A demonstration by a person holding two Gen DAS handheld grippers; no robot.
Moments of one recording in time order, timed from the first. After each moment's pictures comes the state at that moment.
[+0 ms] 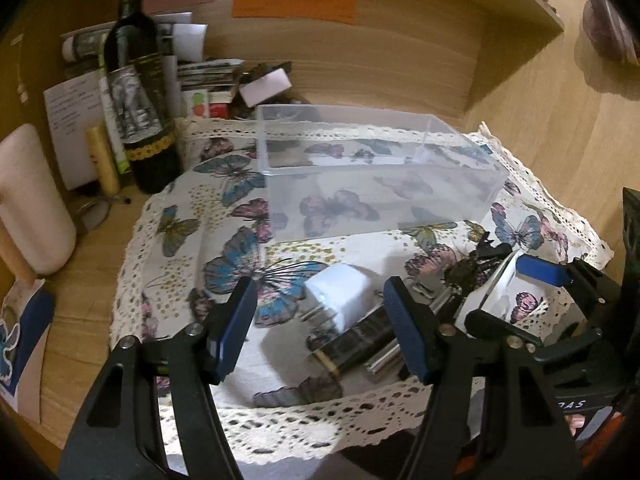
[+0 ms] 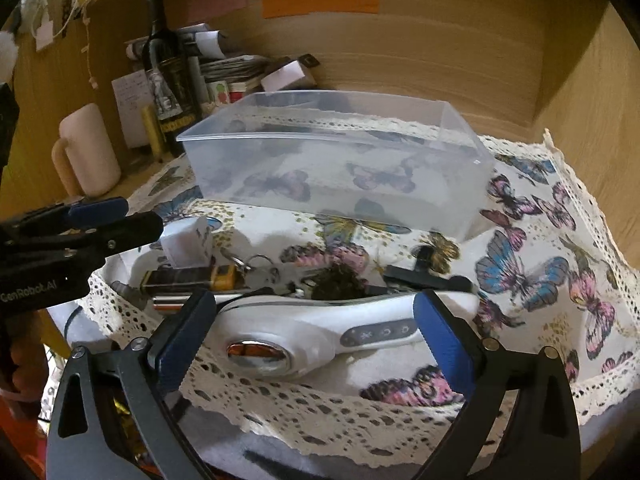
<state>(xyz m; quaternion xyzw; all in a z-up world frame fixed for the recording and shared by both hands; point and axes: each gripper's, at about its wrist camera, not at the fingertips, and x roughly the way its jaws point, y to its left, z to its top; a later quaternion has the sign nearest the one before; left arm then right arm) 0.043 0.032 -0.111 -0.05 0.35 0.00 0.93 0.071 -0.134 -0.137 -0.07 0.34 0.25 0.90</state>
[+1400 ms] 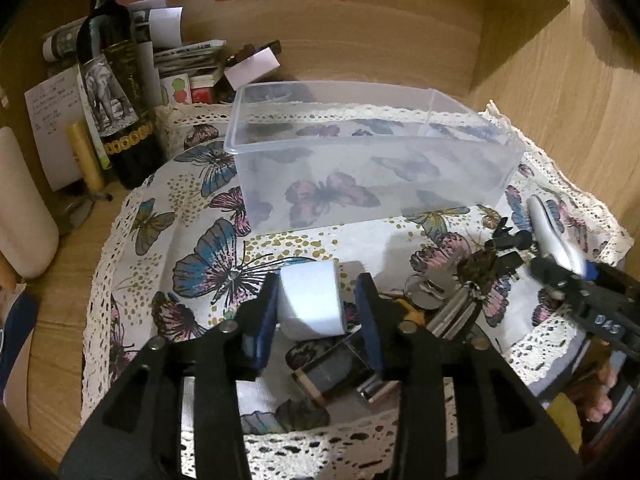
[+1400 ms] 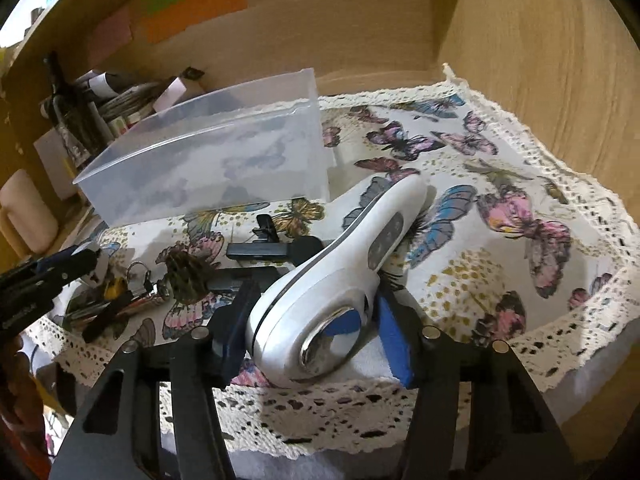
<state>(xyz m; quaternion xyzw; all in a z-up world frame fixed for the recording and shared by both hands) 0.068 0.017 -0.135 -0.03 0.37 0.02 0.93 0.089 -0.204 -0.155 0.02 0.36 0.14 0.92</state>
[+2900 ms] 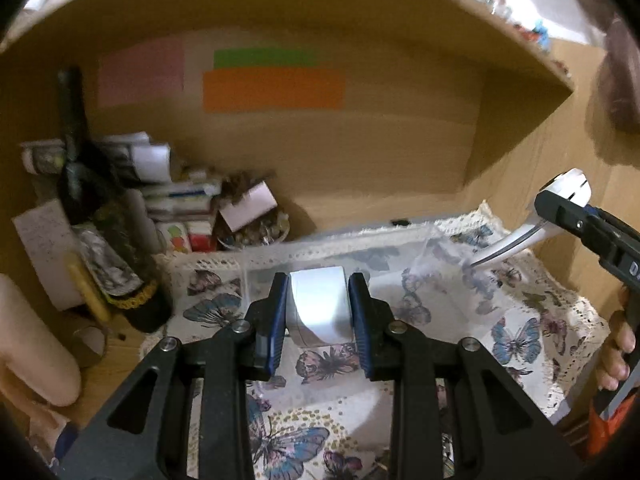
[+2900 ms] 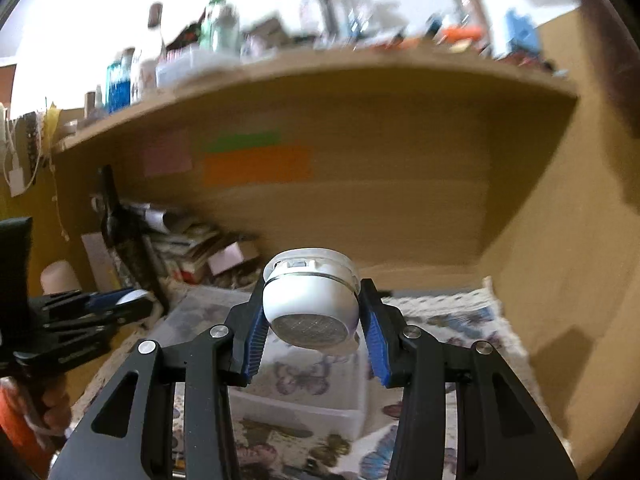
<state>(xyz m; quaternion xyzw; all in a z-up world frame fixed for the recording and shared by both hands) 0.135 0.041 -0.031 -0.03 0.28 -0.01 0.96 0.135 -0.171 -0.010 -0.01 0.18 0.22 0.96</state>
